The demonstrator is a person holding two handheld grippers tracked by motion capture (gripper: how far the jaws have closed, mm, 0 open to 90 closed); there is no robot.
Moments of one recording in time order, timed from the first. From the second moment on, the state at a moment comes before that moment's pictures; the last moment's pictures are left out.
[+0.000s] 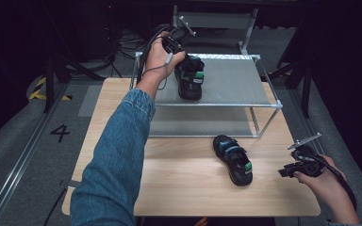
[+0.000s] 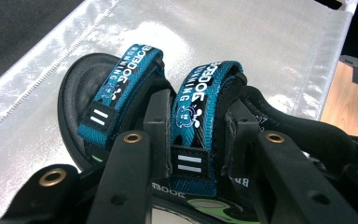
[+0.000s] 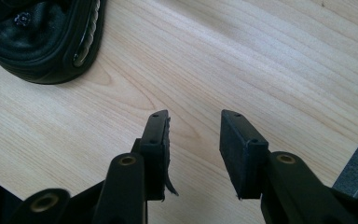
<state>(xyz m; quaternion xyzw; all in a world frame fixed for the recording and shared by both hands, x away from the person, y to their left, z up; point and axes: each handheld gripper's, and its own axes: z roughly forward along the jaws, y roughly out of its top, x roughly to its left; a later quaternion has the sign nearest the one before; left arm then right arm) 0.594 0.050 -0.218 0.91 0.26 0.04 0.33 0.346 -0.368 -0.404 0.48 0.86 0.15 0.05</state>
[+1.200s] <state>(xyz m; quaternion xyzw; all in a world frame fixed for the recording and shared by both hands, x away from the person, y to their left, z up) 0.605 0.037 -0.227 0.92 0.26 0.06 0.30 0.345 -0.368 -0.403 0.48 0.86 0.15 0.05</state>
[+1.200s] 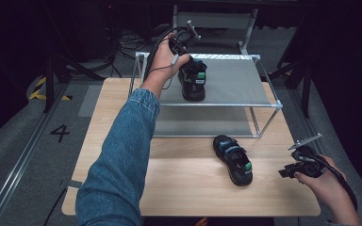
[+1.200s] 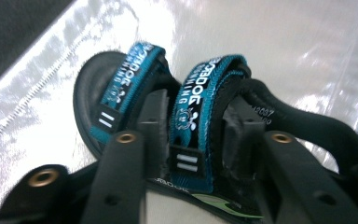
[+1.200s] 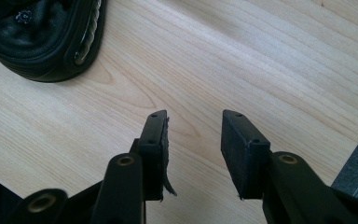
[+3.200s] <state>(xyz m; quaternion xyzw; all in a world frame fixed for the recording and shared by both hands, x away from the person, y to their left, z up) 0.390 0.146 -0.307 0.92 0.31 0.08 0.24 0.355 -0.282 -0.353 0.35 0.92 0.18 0.04</state>
